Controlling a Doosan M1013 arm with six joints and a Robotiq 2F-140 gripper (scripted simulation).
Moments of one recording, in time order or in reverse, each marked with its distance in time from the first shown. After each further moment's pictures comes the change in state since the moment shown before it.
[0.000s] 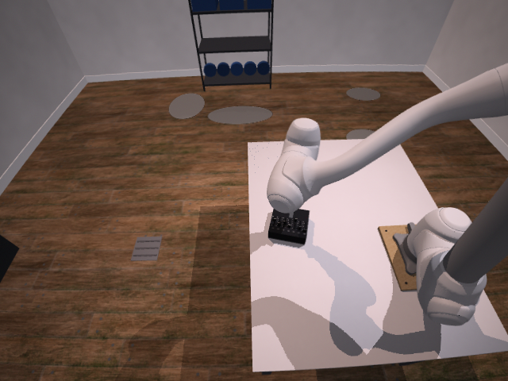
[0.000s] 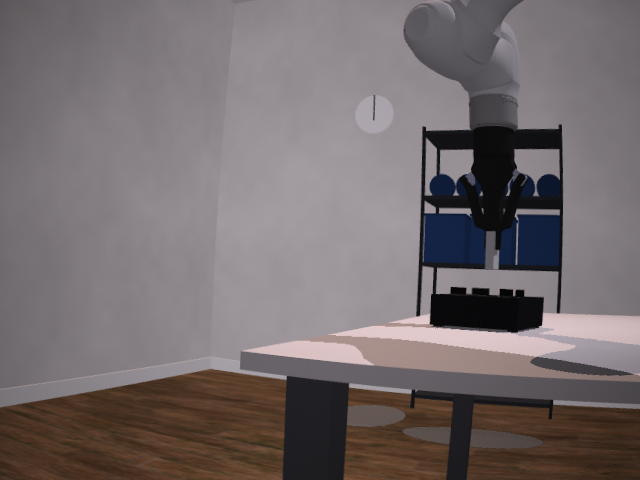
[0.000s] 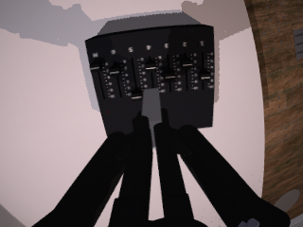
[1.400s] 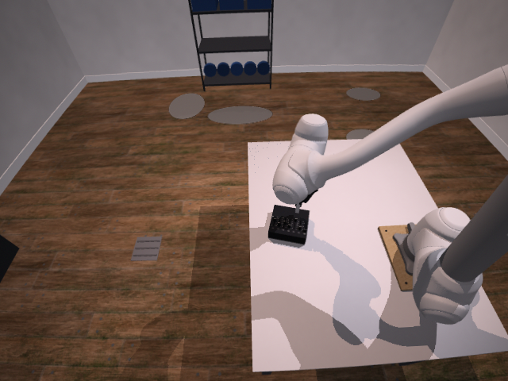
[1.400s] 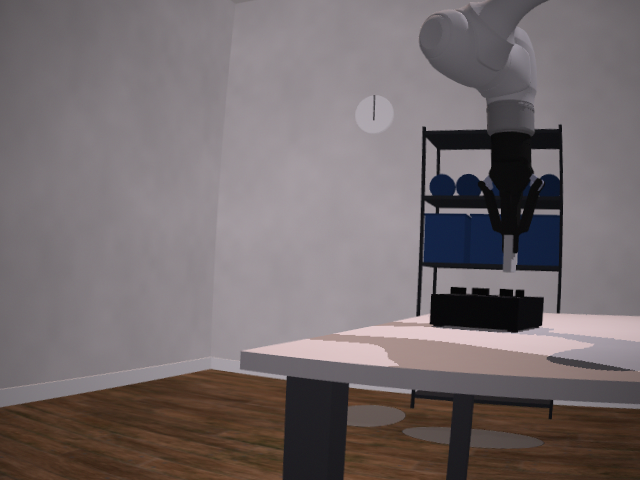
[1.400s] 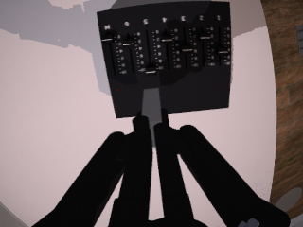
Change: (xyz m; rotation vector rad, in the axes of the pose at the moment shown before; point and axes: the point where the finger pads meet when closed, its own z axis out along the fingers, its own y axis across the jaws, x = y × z) arm -0.032 -0.022 0.004 0.000 0.000 0.000
